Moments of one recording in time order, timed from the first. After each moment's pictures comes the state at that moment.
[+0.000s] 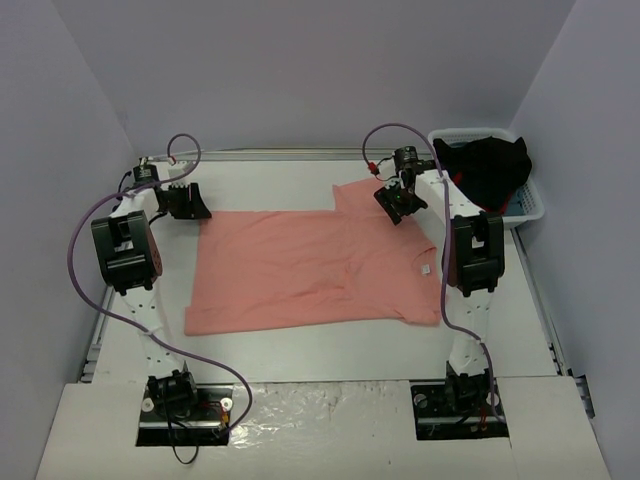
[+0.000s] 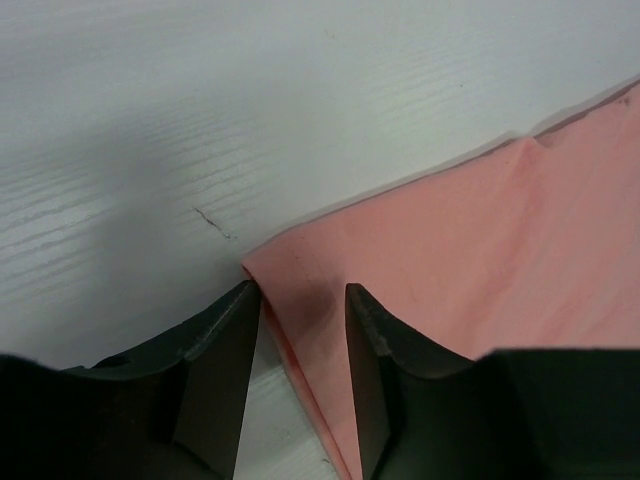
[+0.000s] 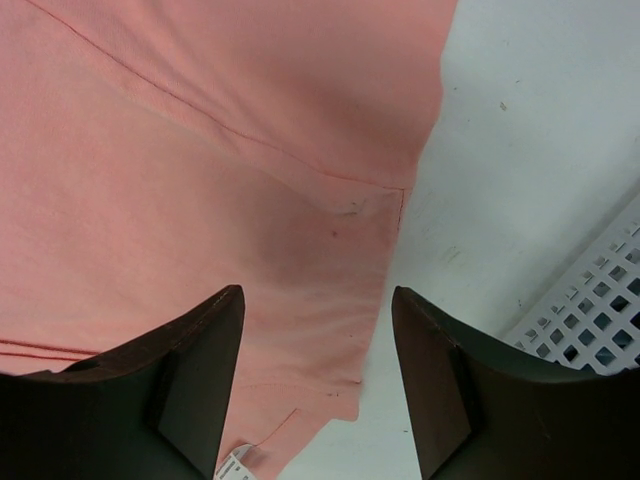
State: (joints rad) left arm 0.25 2.27 1.74 -0.47 0.74 0.24; right arm 0.20 2.18 1.81 -0.79 0.03 -0.43
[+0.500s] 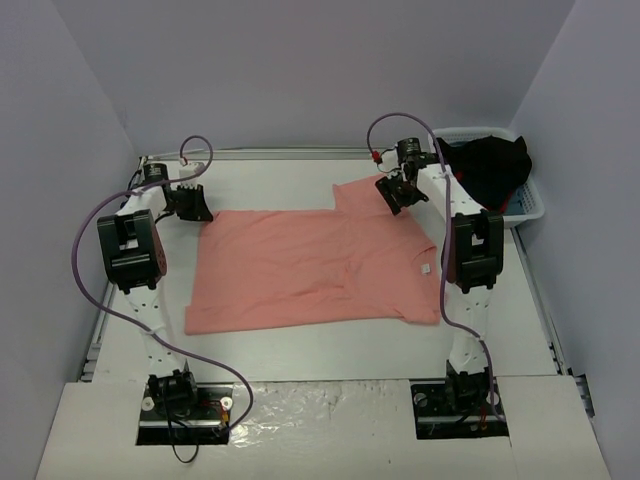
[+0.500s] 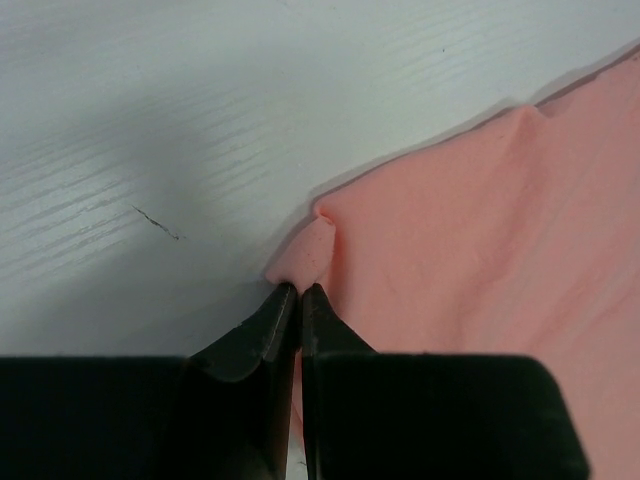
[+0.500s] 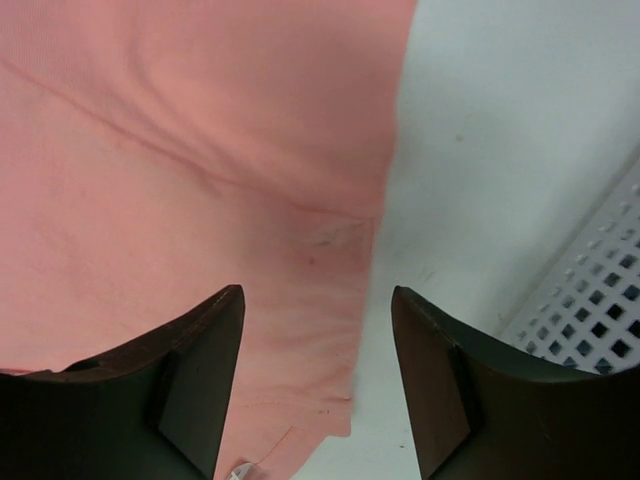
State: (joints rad) left arm 0.21 2.26 1.74 -0.53 0.68 0.32; right arm 0.18 2.20 1.86 -0.79 0.02 -0.40
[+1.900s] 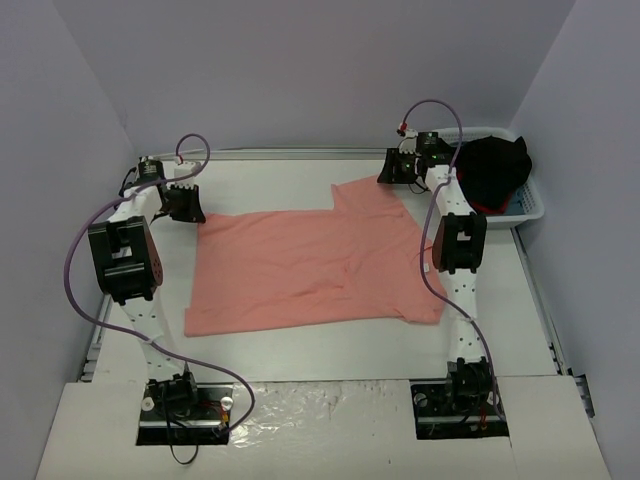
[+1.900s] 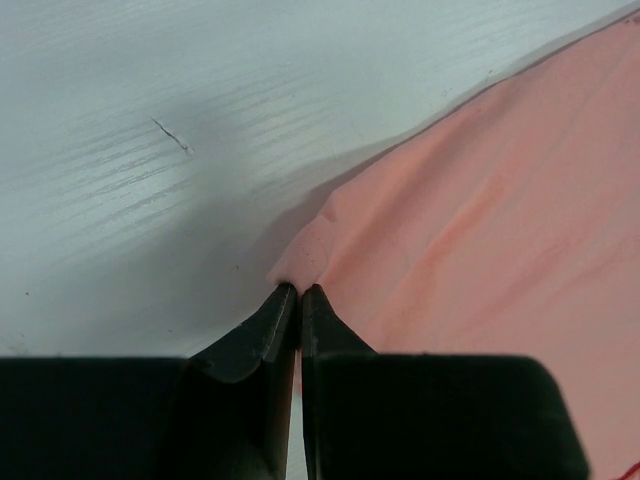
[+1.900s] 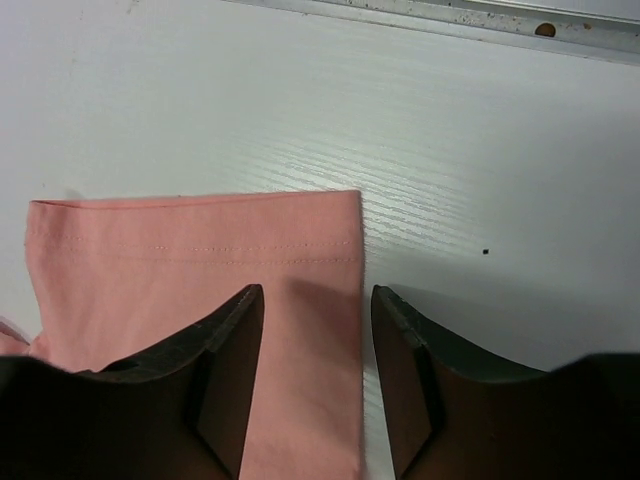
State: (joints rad) left arm 0.20 2.10 1.63 -0.58 0.56 0.33; right arm 0.04 2.76 2.55 -0.59 -0.47 0.05
